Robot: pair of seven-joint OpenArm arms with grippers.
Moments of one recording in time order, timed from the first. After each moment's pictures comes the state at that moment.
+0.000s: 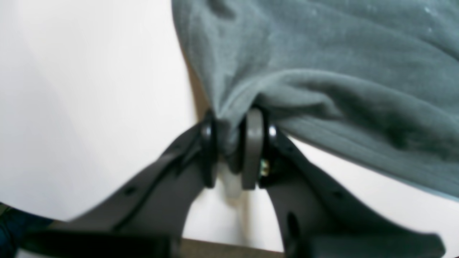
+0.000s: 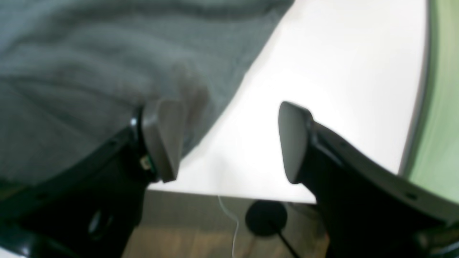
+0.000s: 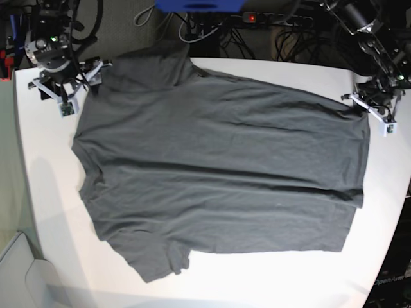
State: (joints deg) left arm 3.4 -9.0 -46.6 82.5 -8.0 -39.0 53.1; right arm -26.8 4.3 20.6 113.7 -0.9 25.6 -49.6
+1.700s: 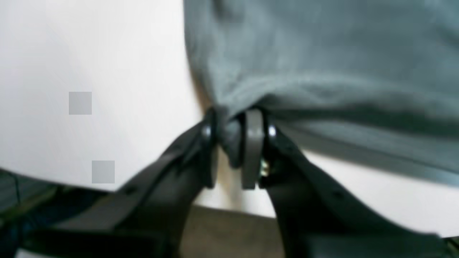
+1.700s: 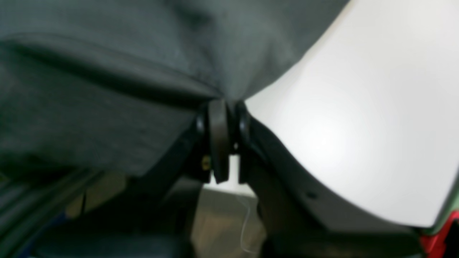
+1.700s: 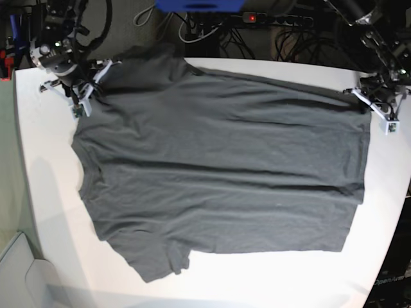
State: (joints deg) left arm 6.6 -8.1 -46.3 92.1 -7.8 -39.2 55.5; right arm -23.2 0.2 22.7 112.3 -0.5 34.6 -52.0
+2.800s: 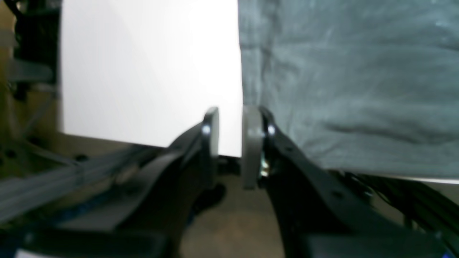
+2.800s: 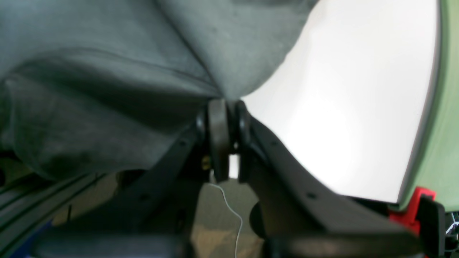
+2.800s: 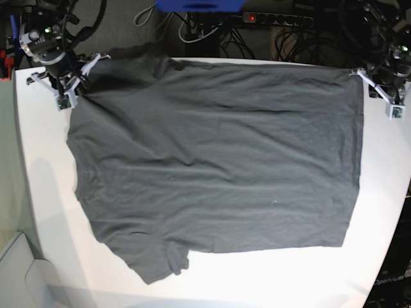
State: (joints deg) left arm 16.0 -7.1 -46.5 103.6 -7.3 -39.2 55.5; right arm -26.1 -3.0 30.9 115.5 -0.9 40.0 -46.6
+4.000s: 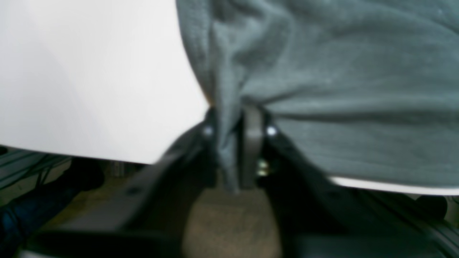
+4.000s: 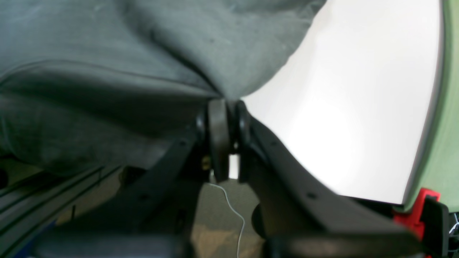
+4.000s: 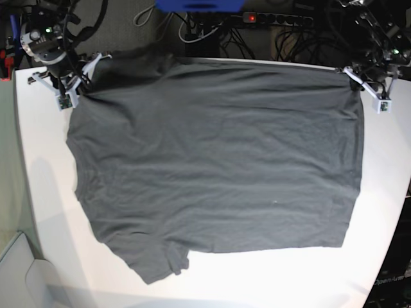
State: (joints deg) left arm 13.2 -6.2 -46.7 90.9 -9.5 -39.4 53.0; right arm -26.0 -3.3 30.8 115.5 -0.9 40.0 -46.9
